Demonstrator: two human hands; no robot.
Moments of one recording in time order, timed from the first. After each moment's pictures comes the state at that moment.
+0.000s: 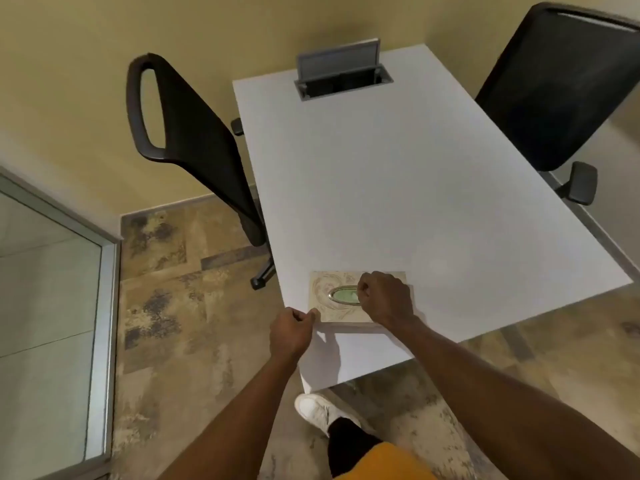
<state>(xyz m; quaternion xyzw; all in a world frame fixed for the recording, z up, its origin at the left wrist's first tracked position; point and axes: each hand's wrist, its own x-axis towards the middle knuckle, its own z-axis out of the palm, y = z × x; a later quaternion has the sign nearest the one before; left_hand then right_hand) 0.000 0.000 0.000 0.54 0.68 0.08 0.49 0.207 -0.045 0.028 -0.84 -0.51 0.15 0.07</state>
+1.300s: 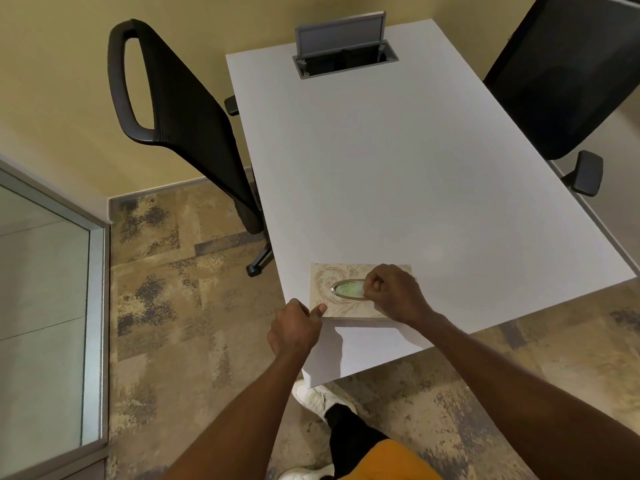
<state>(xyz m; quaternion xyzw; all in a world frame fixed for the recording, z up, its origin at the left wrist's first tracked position) 0.012 0.005 -0.010 0.63 0.70 -0.04 0.34 0.227 -0.052 0.032 -0.81 -0.48 0.29 0.20</state>
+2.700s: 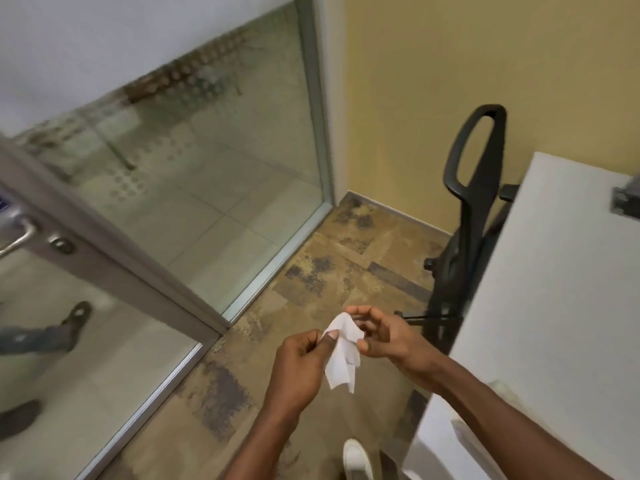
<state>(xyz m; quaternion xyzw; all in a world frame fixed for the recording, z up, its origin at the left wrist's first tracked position) -0.208 -0.060 0.168 0.28 0.75 0.40 0.45 -0.035 0.063 0.138 -0.36 -0.52 0.77 0.13</state>
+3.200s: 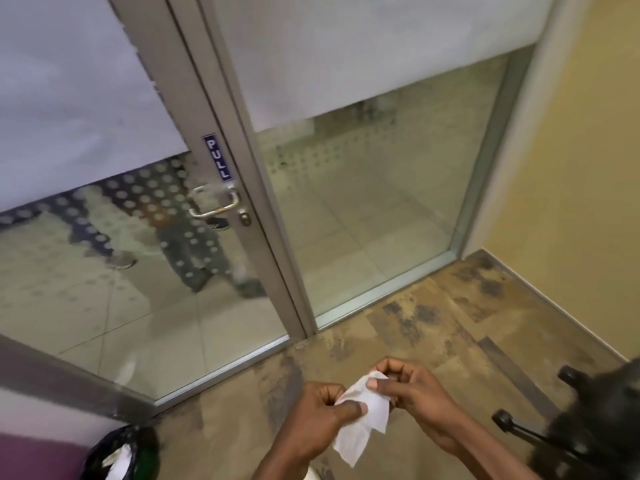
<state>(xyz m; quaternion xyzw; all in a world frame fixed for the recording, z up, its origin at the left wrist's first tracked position) -0.324 -0.162 0.181 0.11 0.77 0.46 0.44 -0.220 0.018 0.134 -0.25 -0.56 0.79 0.00</state>
